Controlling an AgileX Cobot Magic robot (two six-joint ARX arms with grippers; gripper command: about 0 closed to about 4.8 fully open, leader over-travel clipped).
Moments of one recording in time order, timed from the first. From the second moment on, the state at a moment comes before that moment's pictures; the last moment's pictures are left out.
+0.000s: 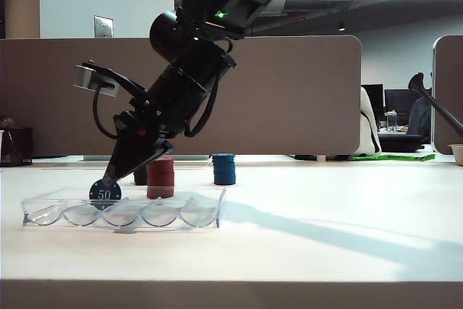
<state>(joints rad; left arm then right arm) -0.02 0.61 0.57 -0.54 0.47 0.25 0.76 2.26 1.88 -0.60 -0.47 -0.60</state>
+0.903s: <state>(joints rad) -0.02 0.61 0.57 -0.54 0.47 0.25 0.77 2.11 1.88 -0.58 -0.47 -0.44</state>
